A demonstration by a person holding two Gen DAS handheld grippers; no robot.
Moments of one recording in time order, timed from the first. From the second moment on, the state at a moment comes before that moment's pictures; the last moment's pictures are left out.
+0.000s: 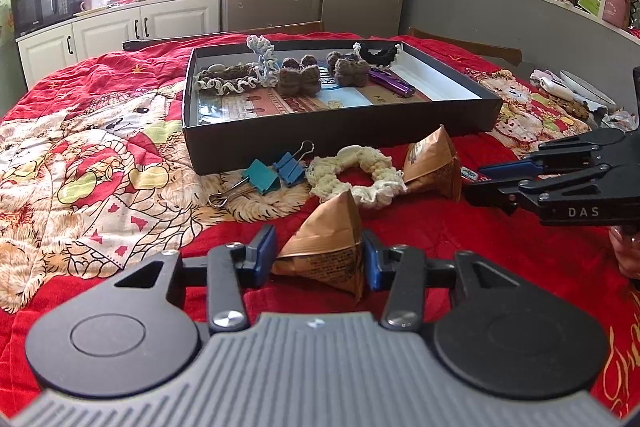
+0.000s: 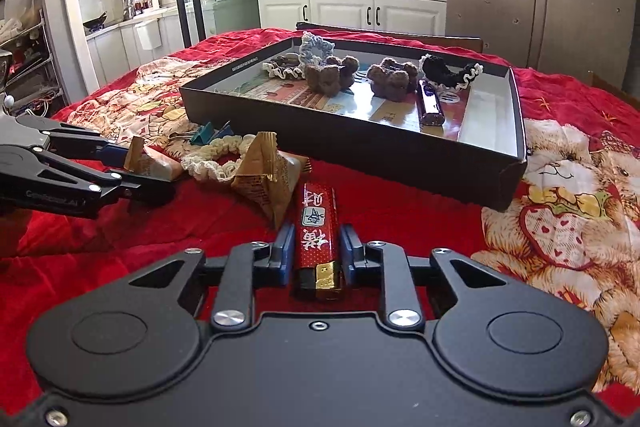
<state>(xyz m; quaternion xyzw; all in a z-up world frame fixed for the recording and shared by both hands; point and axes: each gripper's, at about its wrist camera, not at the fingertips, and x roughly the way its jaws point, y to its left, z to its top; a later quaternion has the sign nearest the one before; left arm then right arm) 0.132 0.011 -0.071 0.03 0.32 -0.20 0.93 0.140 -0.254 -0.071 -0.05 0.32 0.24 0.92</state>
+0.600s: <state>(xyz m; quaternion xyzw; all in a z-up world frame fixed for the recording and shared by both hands) 0.128 0.014 -0.062 0.02 0.32 -0.20 0.93 0.129 -0.262 -0.064 -0.03 0.30 0.23 0.92</state>
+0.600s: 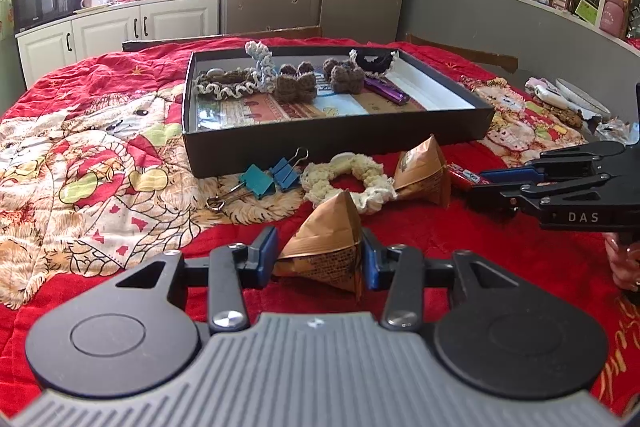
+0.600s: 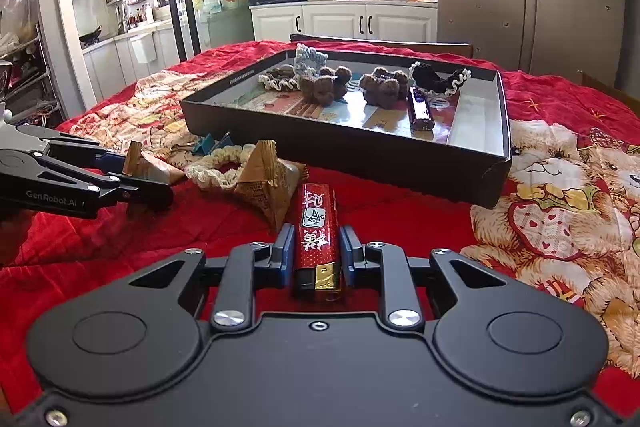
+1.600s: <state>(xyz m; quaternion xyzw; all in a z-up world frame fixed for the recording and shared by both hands) 0.231 0.004 -0.012 0.01 0.28 -0.14 0.95 0.219 -0.231 -0.018 -0.03 0.26 0.19 0.95</state>
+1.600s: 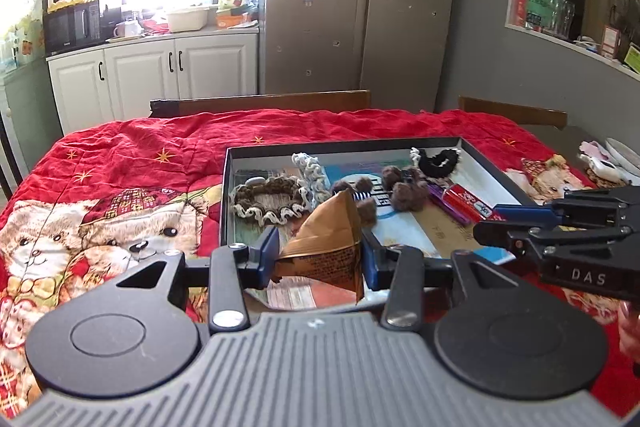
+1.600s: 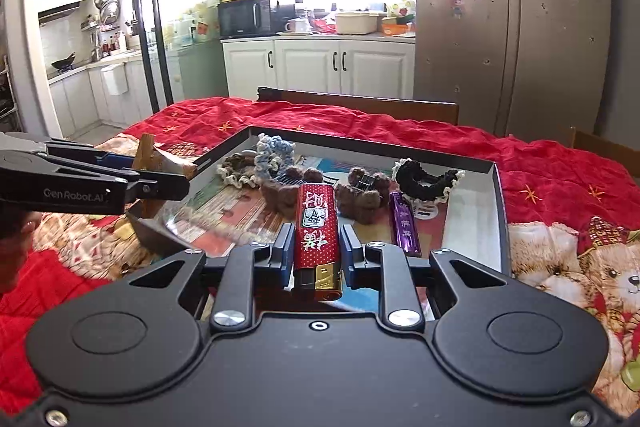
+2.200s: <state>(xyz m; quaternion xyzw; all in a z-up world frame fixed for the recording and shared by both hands) 0.270 -0.005 -0.042 0.02 0.29 -0.12 0.95 0.261 -0.205 -0.046 -0.04 0.29 0.17 0.94</state>
